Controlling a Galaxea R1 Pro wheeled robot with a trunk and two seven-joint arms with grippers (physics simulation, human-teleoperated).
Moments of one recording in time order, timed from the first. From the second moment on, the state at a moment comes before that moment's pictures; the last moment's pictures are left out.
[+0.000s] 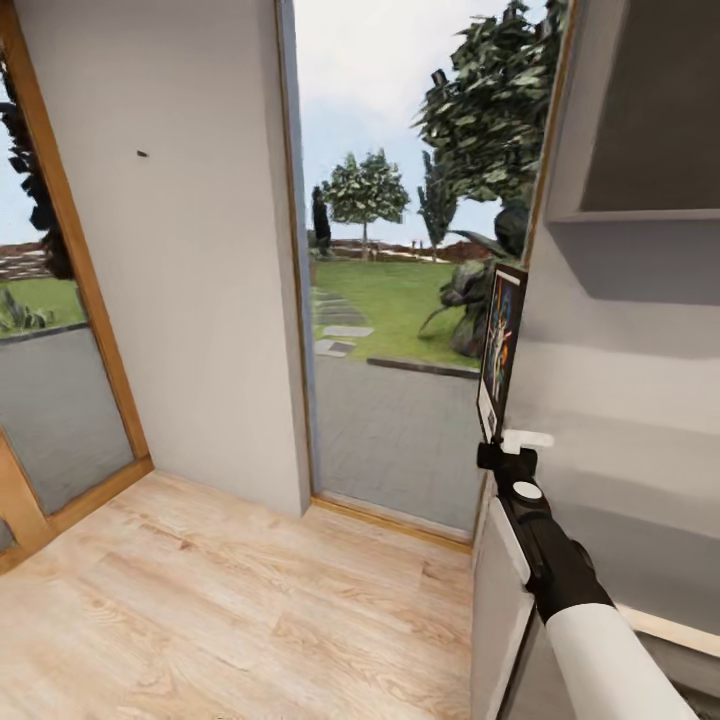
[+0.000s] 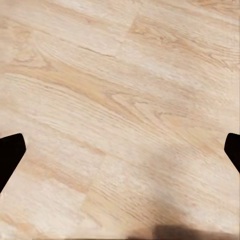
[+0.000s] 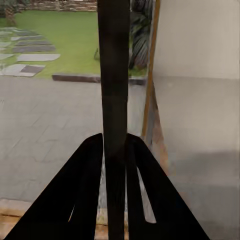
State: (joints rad) left arm 0.03 0.04 0.08 -0.70 0.00 -0.04 0.00; right arm -0.65 -0.01 -0.01 -1.03 -0.01 0.21 -0.26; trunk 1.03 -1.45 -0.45
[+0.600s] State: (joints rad) left arm 0.03 0.05 0.08 -0.70 0.00 -0.04 0.00; right arm -0.65 0.01 0.00 -1.03 -0.01 0.27 -0.26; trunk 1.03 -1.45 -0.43
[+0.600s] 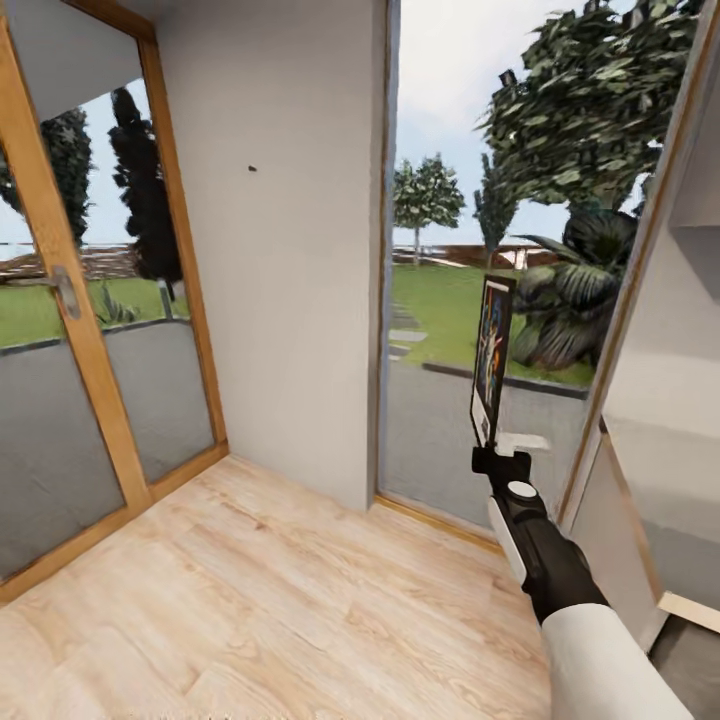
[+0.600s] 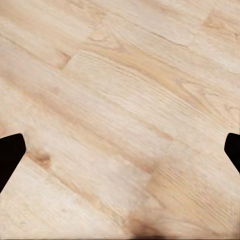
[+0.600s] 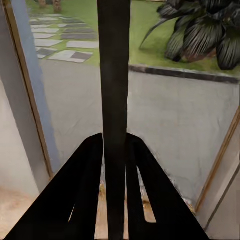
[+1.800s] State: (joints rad) left arm 0.03 0.07 0.07 -0.71 0.00 -0.04 -0.01; right arm -0.38 -0.04 -0.08 -1.12 -0.01 0.12 0.58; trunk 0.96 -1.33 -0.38
